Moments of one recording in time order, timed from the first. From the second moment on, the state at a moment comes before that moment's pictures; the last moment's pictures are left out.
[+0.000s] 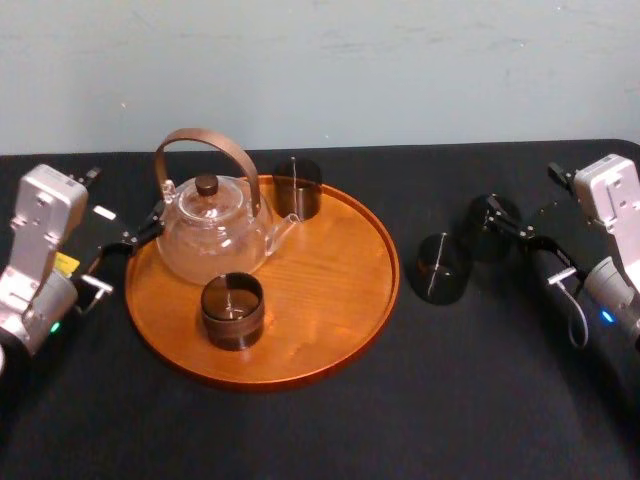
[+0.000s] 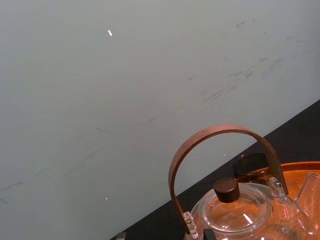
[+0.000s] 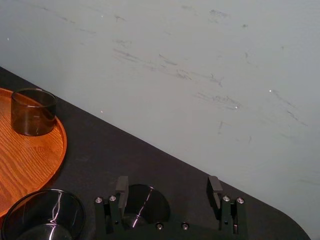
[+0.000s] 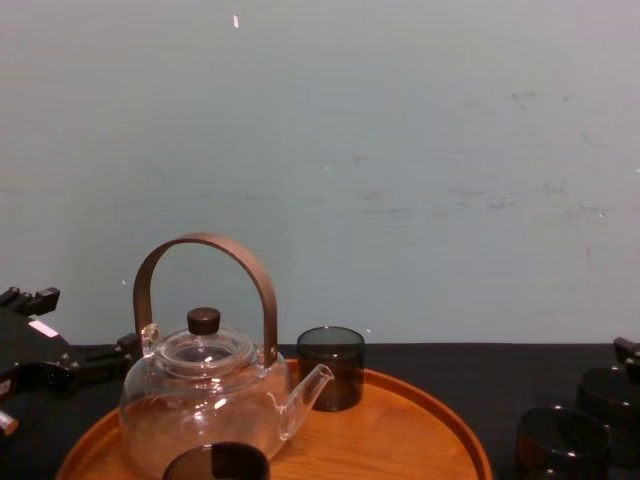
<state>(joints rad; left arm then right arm) -0.20 0.60 0.45 -1.41 -0.25 -0.12 0.03 0.20 0.60 -0.45 -1.41 0.25 -0.12 -0.03</state>
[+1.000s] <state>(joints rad) -0.20 0.60 0.45 -1.41 -0.25 -0.12 0.03 0.20 0.60 -0.45 -1.41 0.25 -0.12 -0.03</state>
